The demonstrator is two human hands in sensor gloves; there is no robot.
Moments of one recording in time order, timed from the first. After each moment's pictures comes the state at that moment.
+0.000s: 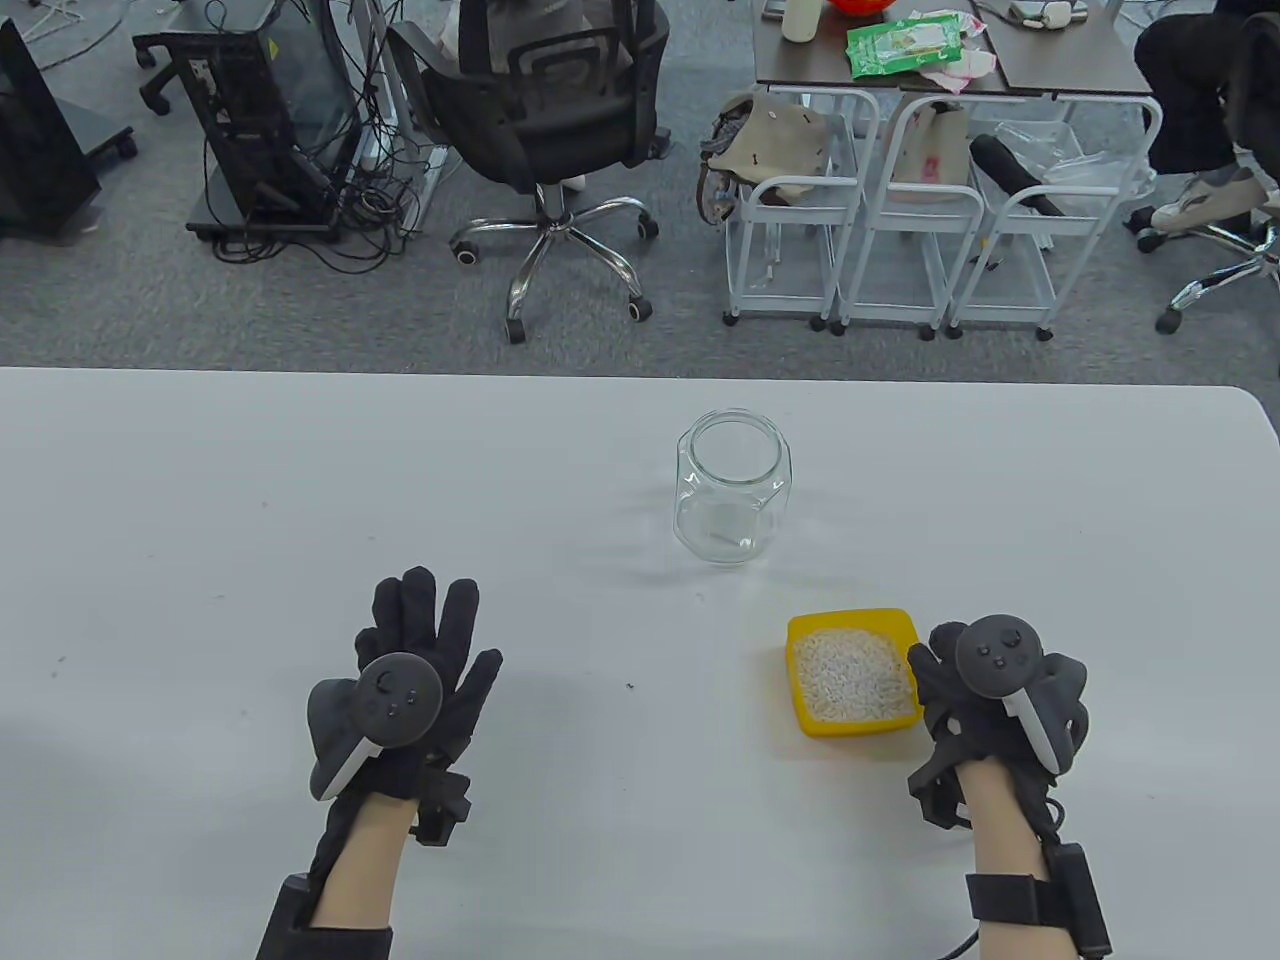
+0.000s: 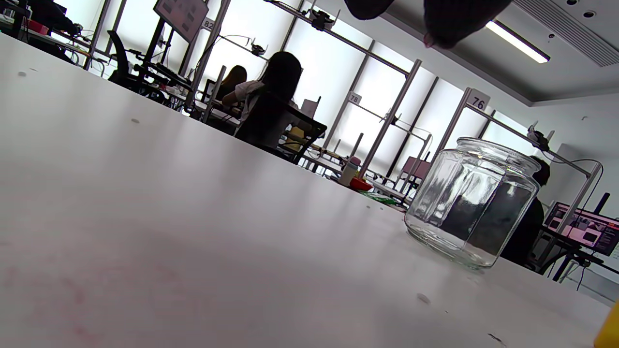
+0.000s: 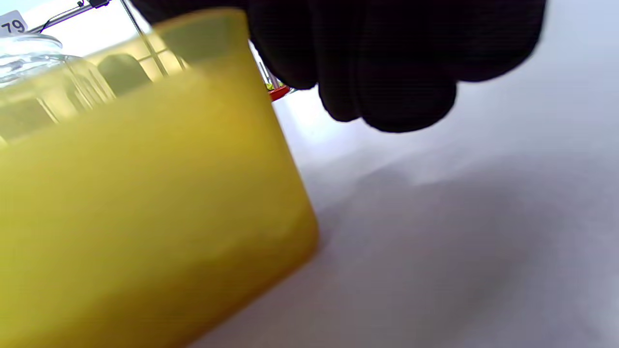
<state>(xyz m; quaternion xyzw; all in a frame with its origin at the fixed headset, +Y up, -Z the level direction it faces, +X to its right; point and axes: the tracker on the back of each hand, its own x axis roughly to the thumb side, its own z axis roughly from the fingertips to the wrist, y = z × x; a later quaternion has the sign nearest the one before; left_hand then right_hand) -0.235 -0.722 -0.289 0.04 -0.06 0.22 0.97 0.280 -0.743 -0.311 -0.15 0.00 0.97 0.21</state>
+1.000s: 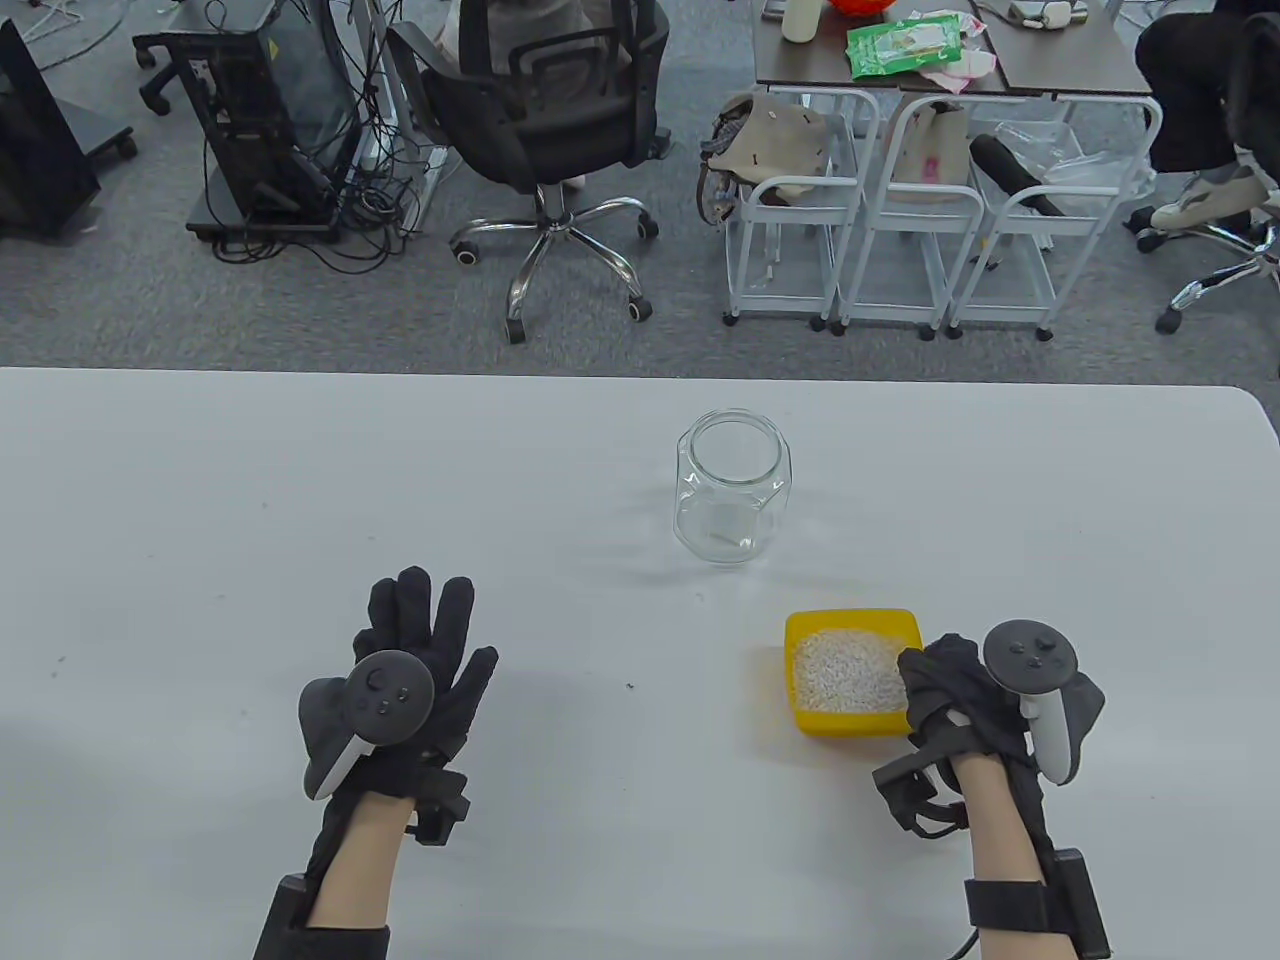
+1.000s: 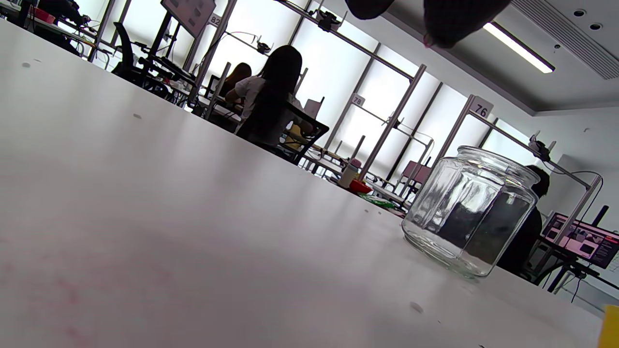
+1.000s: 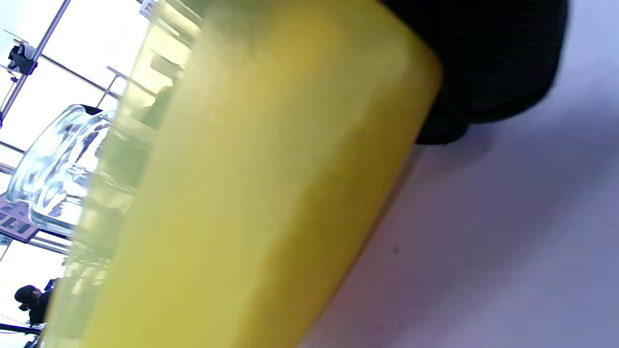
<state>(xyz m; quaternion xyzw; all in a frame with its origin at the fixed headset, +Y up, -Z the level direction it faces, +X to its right) -0.240 -0.723 -0.290 0.04 -0.05 0.24 0.97 0.282 -0.756 -0.304 -0.20 0.10 0.86 0.47</state>
